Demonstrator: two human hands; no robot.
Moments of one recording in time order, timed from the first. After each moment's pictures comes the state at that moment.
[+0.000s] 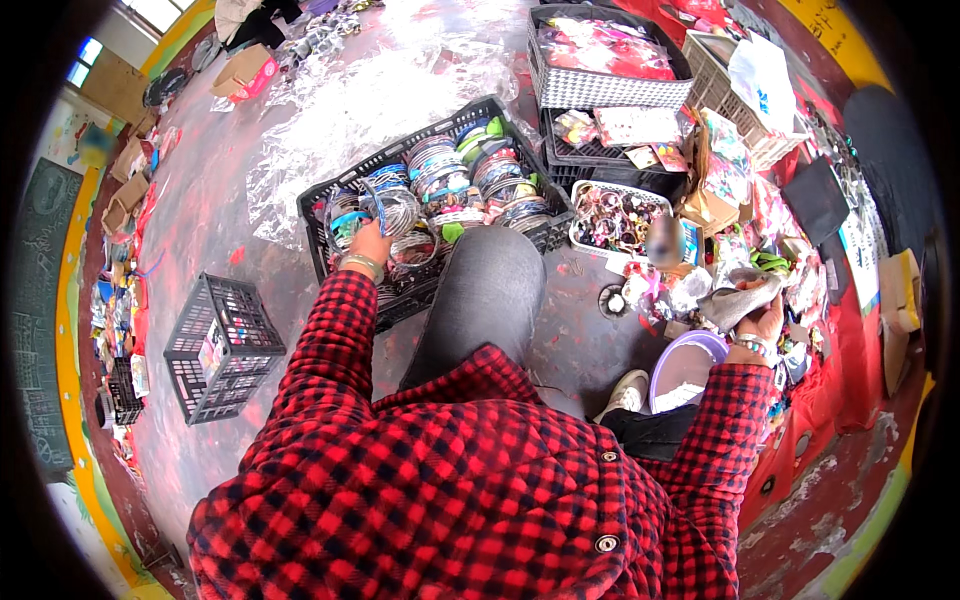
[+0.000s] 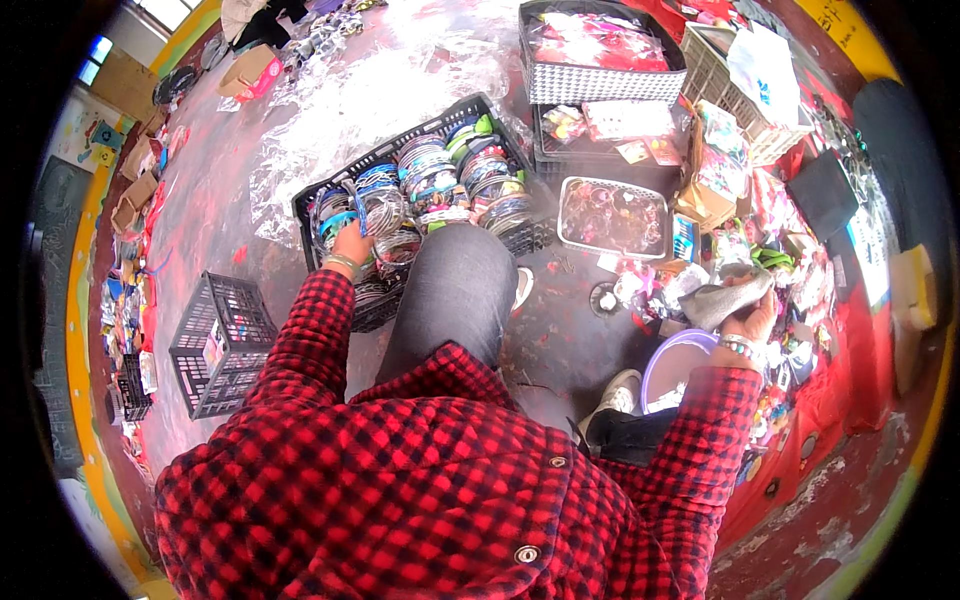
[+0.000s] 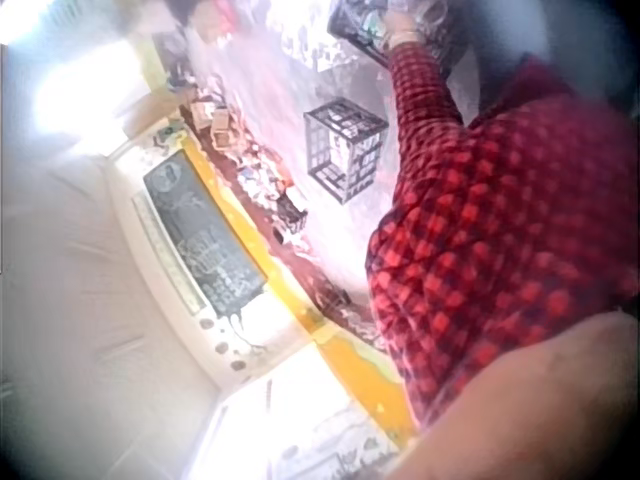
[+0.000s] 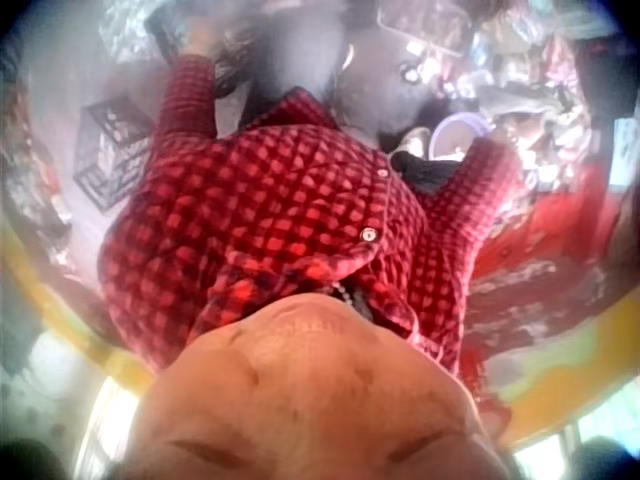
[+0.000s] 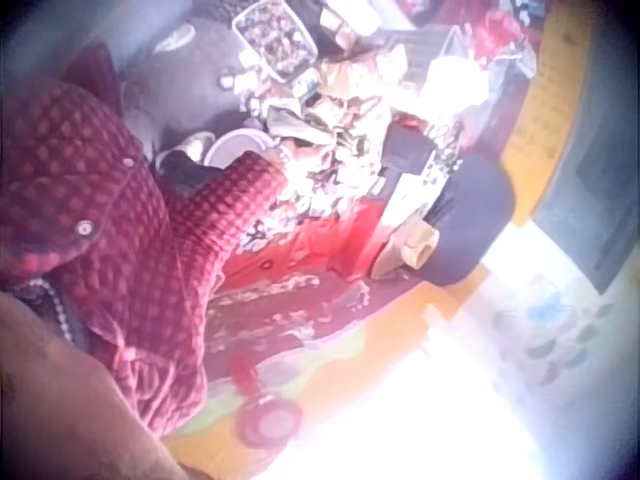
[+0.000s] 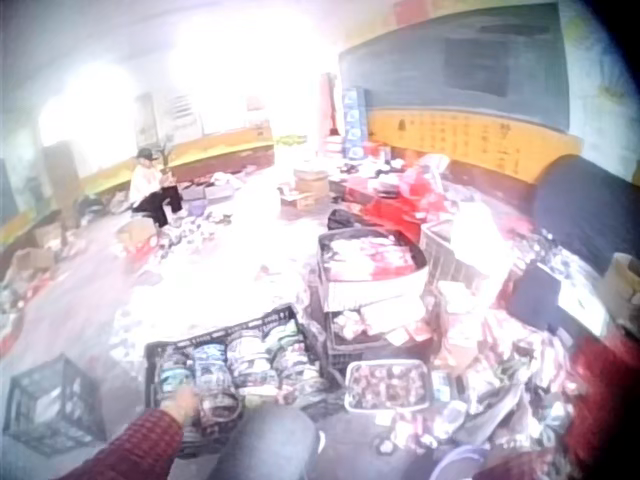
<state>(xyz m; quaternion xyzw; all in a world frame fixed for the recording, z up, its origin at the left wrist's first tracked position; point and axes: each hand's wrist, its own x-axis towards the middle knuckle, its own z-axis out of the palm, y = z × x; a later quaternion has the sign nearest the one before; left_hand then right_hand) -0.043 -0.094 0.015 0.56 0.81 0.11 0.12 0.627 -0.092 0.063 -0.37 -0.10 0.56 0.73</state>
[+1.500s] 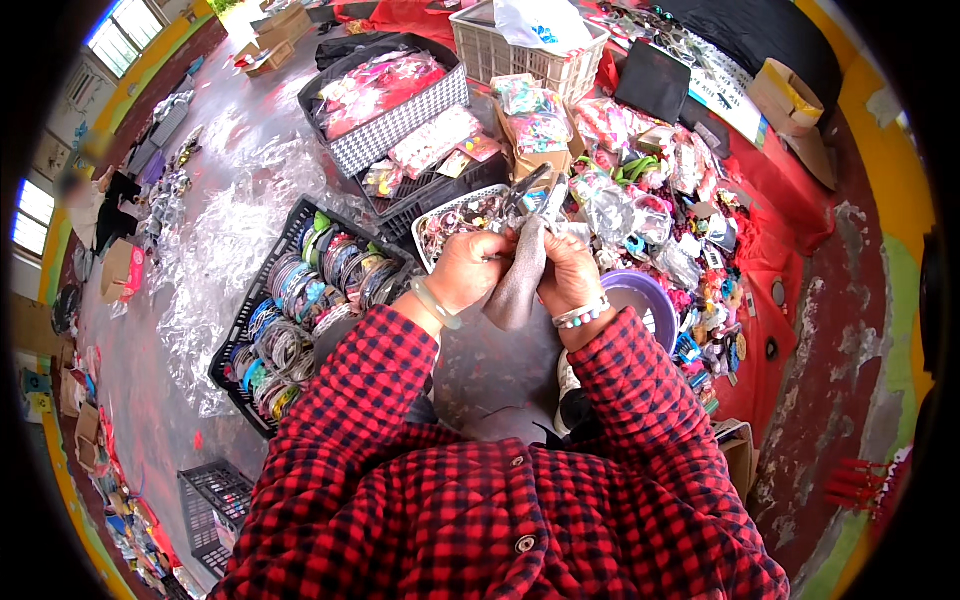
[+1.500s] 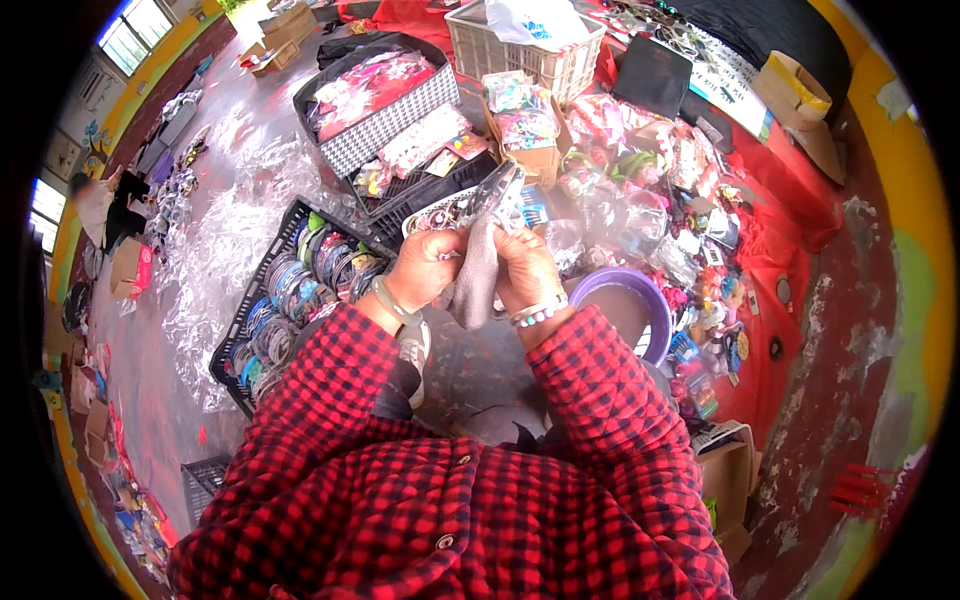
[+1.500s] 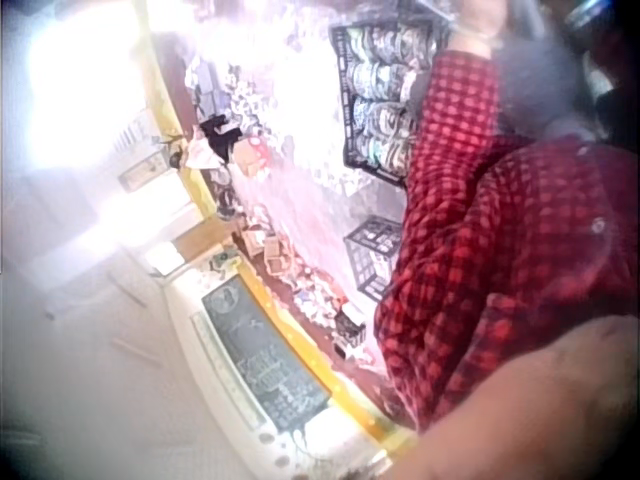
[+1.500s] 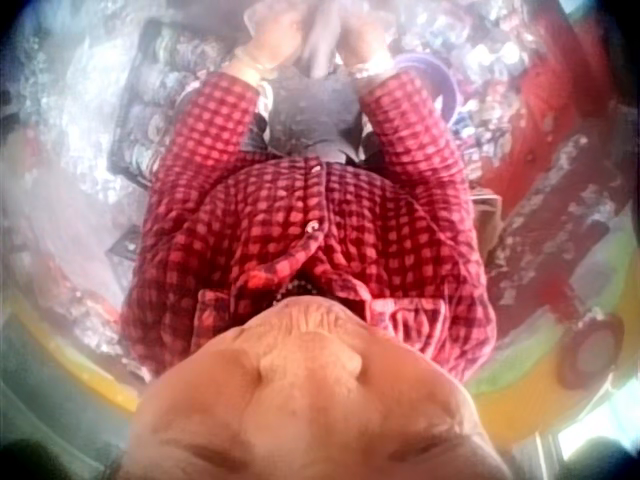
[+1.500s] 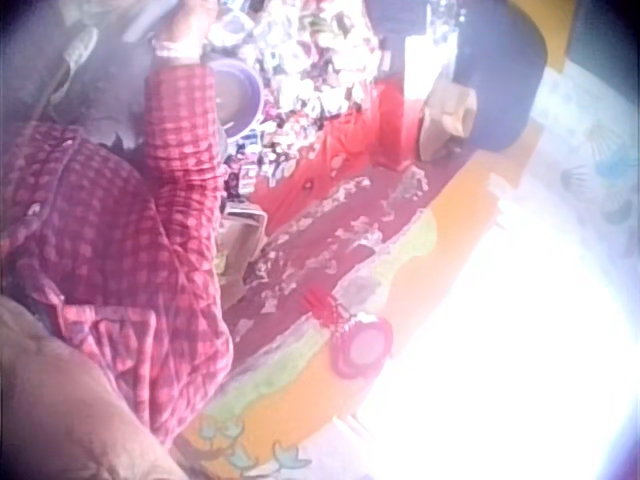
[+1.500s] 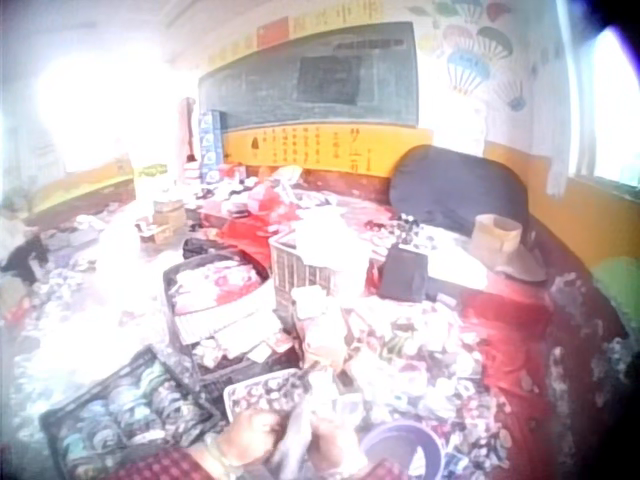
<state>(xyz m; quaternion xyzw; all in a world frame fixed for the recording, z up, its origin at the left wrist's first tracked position) 0.358 -0.052 0.141 0.76 0.22 0.34 0.51 0.496 -0.119 0.138 -0.23 -0.18 0.64 0.71</state>
